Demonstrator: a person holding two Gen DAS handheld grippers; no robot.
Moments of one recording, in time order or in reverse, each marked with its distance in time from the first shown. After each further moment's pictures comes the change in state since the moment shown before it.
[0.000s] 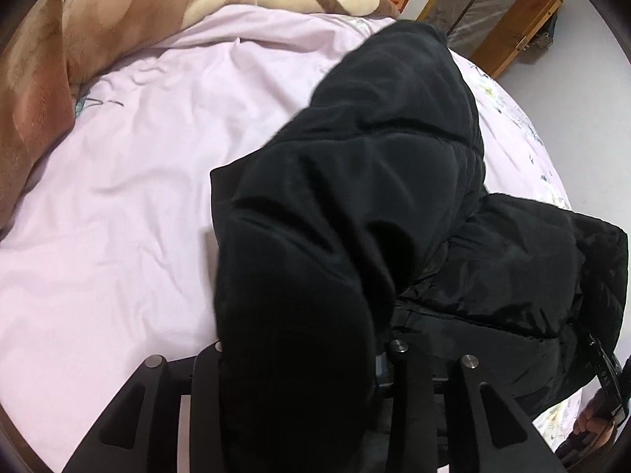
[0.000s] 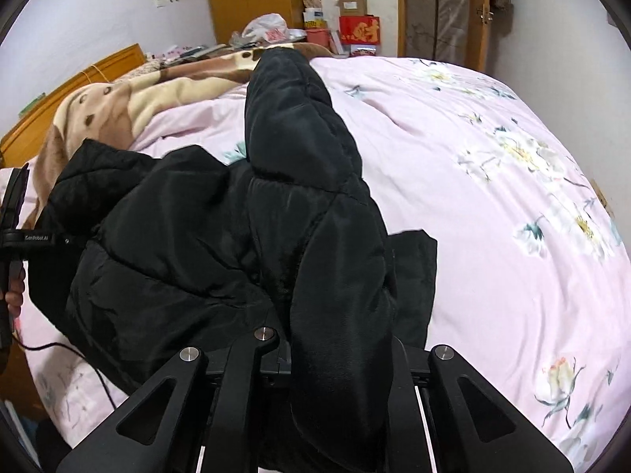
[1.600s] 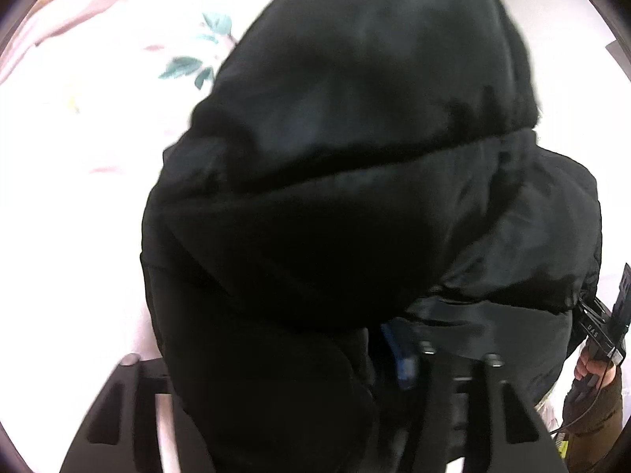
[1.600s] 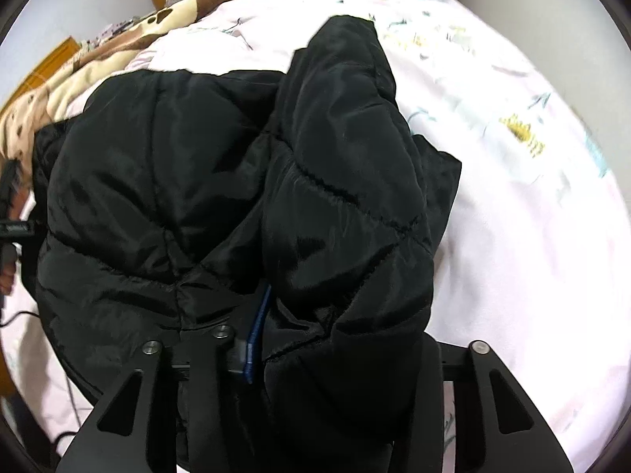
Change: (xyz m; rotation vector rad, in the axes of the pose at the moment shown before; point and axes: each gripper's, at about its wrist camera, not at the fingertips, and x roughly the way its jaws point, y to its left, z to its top) left arm 0.125 -0.156 -0.003 0.230 0.221 -0.093; right arm 0.074 -0.179 0.010 0.077 0.223 -0.074
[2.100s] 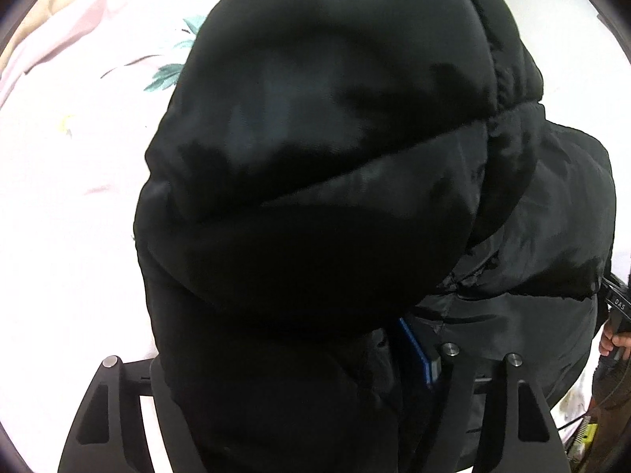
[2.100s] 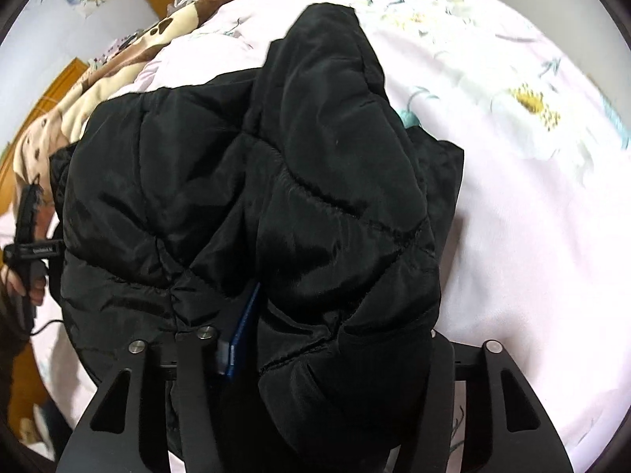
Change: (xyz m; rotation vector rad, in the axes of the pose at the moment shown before) left arm 0.024 0.006 0.008 0.083 0.016 0.060; right arm 0.011 -0.024 -0.001 0.062 0.038 0.134
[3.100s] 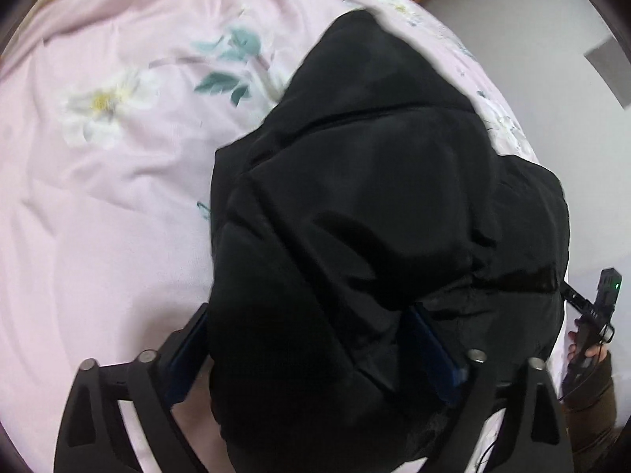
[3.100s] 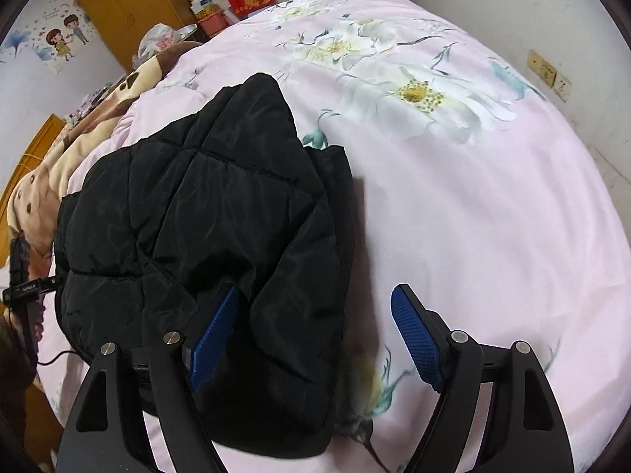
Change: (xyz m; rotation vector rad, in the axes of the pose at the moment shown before) left arm -0.017 0.048 -0.001 -0.082 -0.041 -0.163; right arm -0.054 -0.068 -0.032 0.206 -0.094 0.033
